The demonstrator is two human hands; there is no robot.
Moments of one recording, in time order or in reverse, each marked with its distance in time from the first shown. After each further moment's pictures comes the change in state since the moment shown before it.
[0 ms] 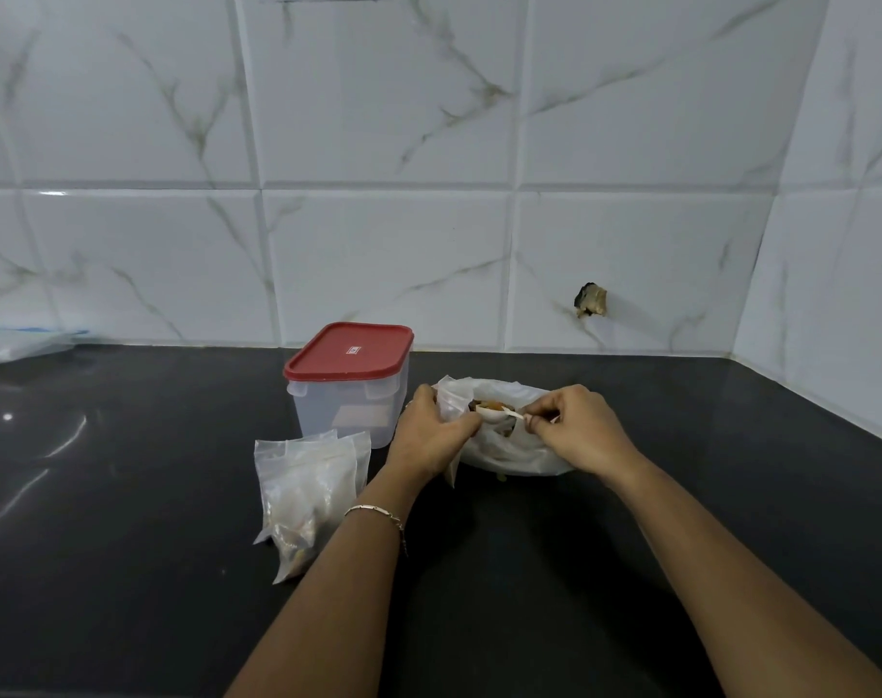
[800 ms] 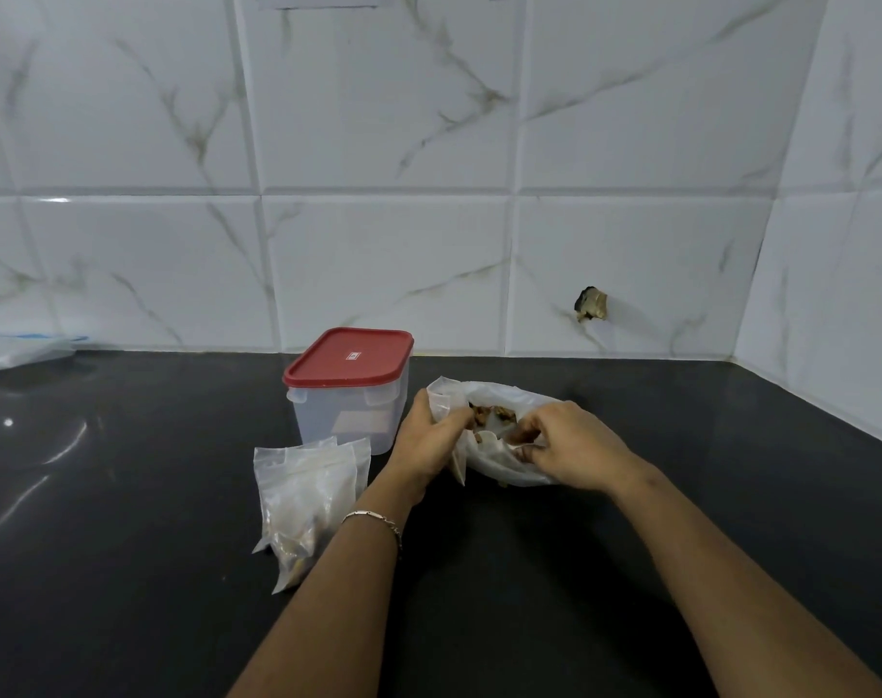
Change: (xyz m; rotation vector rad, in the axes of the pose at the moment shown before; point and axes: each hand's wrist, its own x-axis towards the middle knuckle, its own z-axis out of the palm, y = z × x) left_hand -0.002 0.002 0.000 -0.309 -0.040 -0.059; right_hand 0.002 0.003 0.003 -0.224 -0.171 -0.187
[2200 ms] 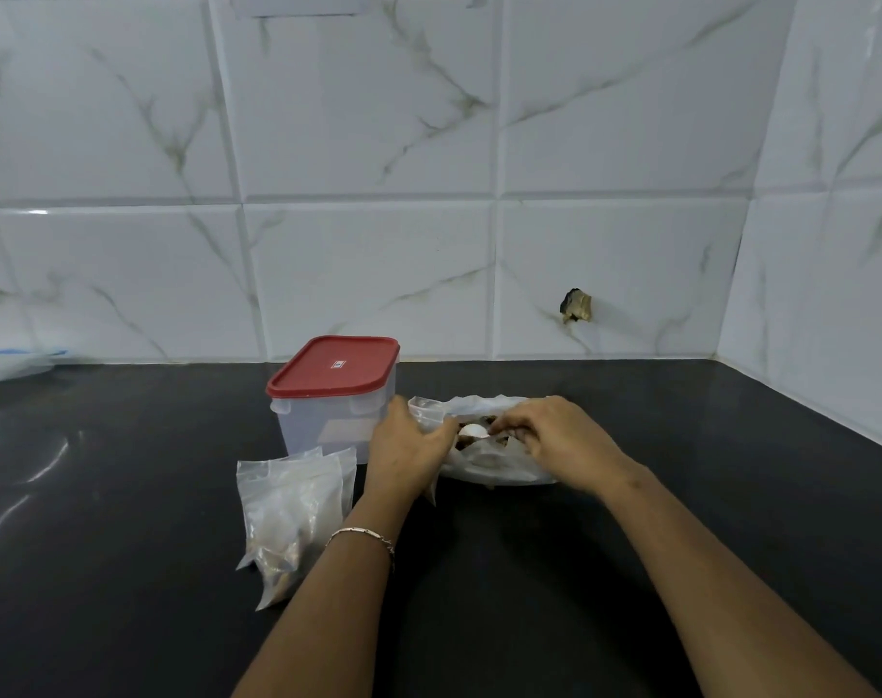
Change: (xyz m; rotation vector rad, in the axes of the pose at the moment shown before) left_hand -0.002 0.003 -0.001 0.536 0.227 0.108; right_hand -0.003 -0.002 -0.005 -0.003 0.123 -0.087
